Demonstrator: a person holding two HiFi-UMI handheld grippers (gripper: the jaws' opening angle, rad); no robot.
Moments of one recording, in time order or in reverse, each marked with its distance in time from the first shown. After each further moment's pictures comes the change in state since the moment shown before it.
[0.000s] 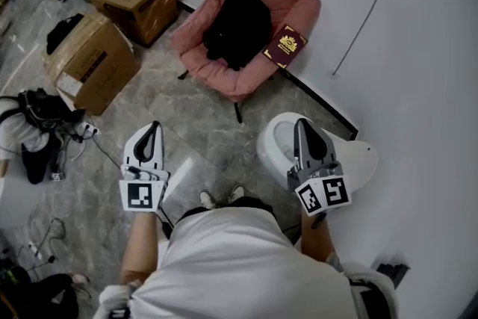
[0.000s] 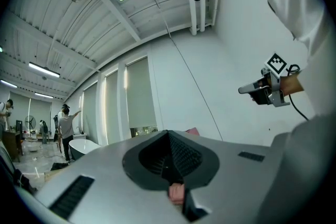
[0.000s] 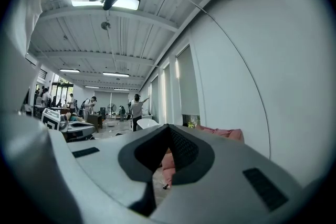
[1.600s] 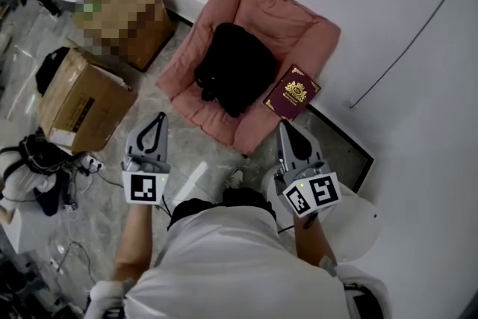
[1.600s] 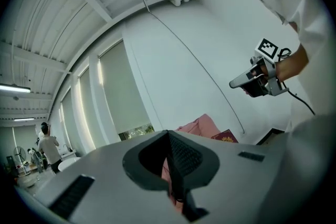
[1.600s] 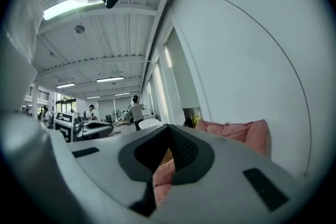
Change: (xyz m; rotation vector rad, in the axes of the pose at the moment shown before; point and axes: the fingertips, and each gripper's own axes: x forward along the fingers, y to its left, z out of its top) left arm 0.398 0.046 -0.033 0.204 0.072 -0.120; right arm 0.323 -0.189 -0.045 0.165 0.054 0.083
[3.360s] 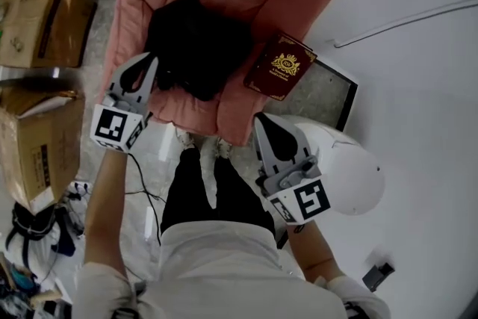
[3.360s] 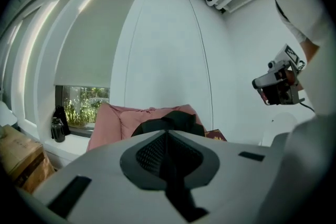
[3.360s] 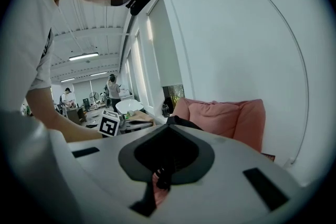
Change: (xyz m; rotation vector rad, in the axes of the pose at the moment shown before) left arm 0.323 -0.001 -0.198 -0.355 0.077 -0.572; right arm 0.171 -0.072 -0.098 0.025 0.245 -0.231
